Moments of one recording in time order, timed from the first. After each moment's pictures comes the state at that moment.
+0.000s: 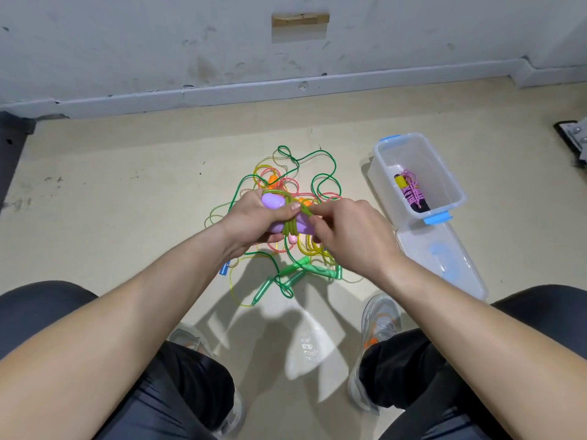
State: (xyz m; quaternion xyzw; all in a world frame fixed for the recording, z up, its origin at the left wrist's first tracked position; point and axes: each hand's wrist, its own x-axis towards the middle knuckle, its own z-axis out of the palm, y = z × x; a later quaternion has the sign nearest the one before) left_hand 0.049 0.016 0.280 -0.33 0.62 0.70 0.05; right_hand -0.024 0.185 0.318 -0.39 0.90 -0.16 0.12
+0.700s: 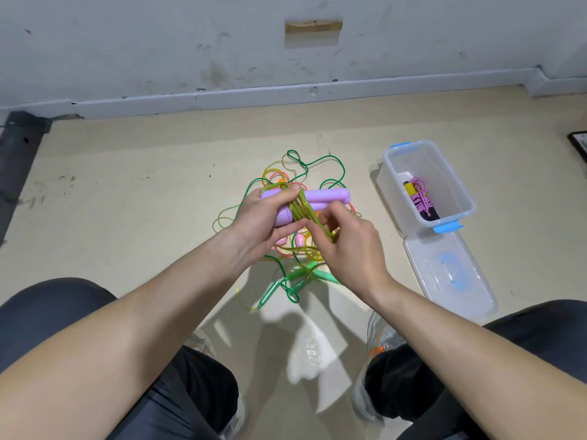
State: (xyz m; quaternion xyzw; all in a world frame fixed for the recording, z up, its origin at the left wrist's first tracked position) left_hand 0.045 0.022 0.291 -0.40 0.44 0.80 -0.07; right_hand -0.010 0.176 0.272 -0.36 0.86 -0.37 0.02
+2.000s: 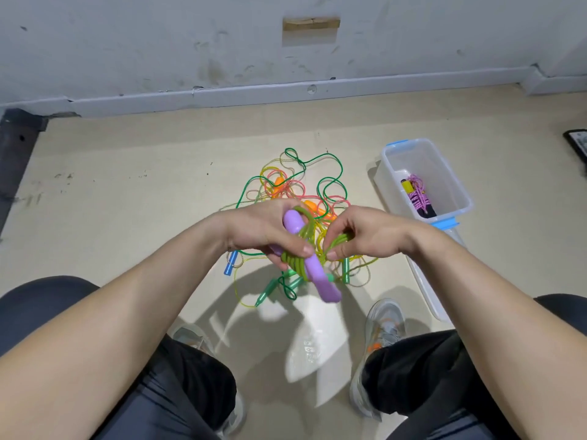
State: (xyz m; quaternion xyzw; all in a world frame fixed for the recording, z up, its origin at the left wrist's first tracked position) left_hand 0.059 0.008 0.312 -0.17 0.69 0.65 0.26; right_hand -0.084 0.187 0.291 -0.48 0.74 -0.17 0.43
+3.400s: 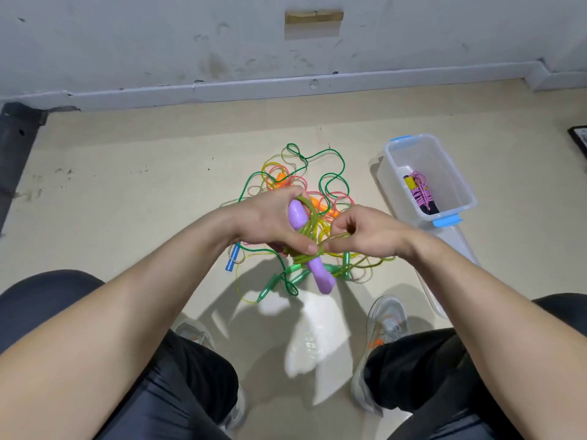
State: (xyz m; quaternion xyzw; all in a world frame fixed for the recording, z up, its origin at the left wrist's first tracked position) left_hand 0.056 0.008 0.310 -0.16 0.78 0.57 0.20; right_hand -0.070 0.188 0.287 -0.41 0.78 -0.21 0.41
